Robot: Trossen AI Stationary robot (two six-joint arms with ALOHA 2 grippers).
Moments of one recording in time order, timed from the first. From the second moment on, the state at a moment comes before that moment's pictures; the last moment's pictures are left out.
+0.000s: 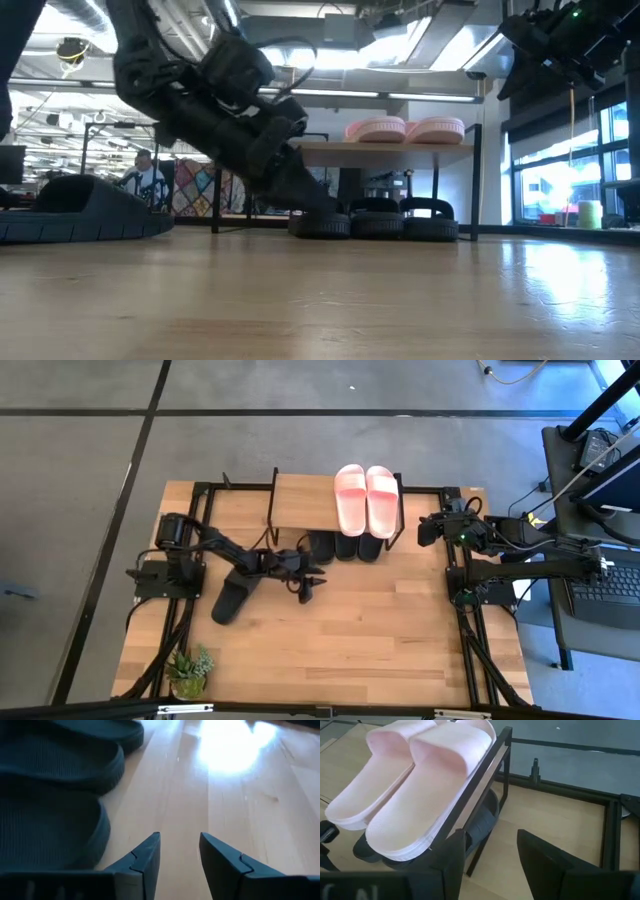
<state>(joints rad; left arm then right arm) 0.04 1.85 0.67 0.67 -0.04 -0.23 -0.17 0.67 0.79 -0.92 0.62 0.81</state>
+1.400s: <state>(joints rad) 0.04 1.85 0.73 0.39 0.01 -0.20 -0.17 0.67 0.79 -0.97 0.62 0.81</state>
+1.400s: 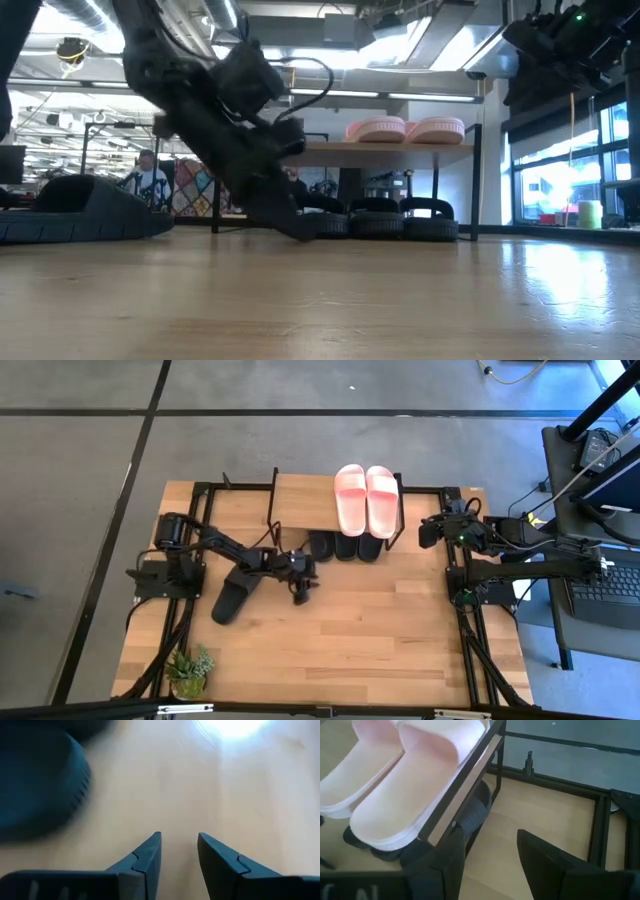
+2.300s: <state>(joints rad) -0.12 0.96 0.72 -0.22 -0.03 -0.16 -0.17 0.67 0.79 -0.98 0.61 0.81</state>
